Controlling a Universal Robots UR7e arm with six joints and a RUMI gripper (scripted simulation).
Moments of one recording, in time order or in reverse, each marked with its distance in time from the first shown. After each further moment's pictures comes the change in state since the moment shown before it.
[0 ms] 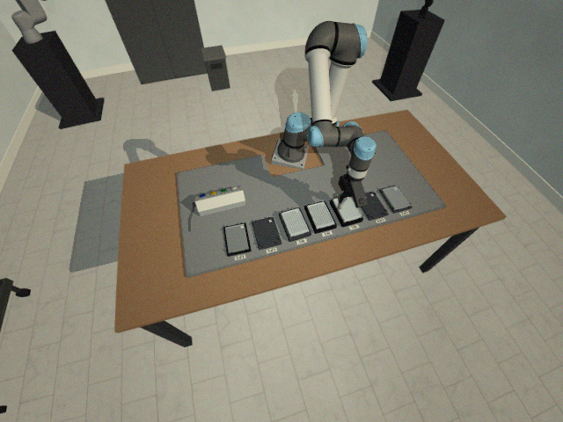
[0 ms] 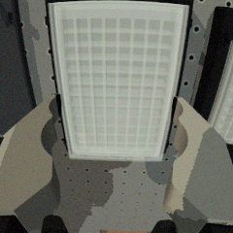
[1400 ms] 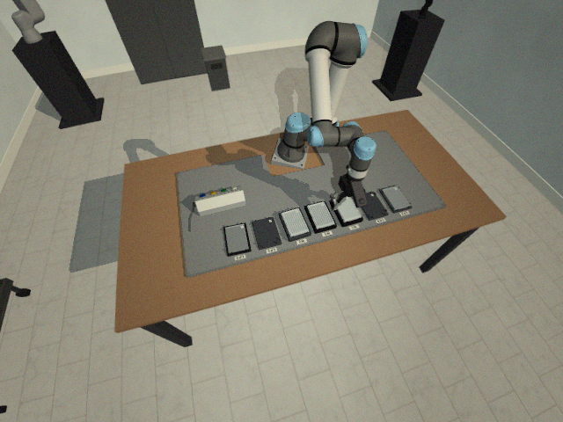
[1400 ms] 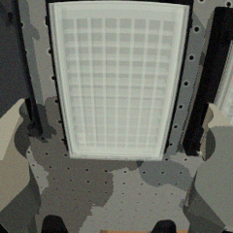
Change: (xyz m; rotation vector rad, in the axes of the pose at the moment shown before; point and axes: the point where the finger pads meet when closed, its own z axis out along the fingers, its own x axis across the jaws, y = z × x) arm 0.000 0.000 0.000 0.000 0.000 0.000
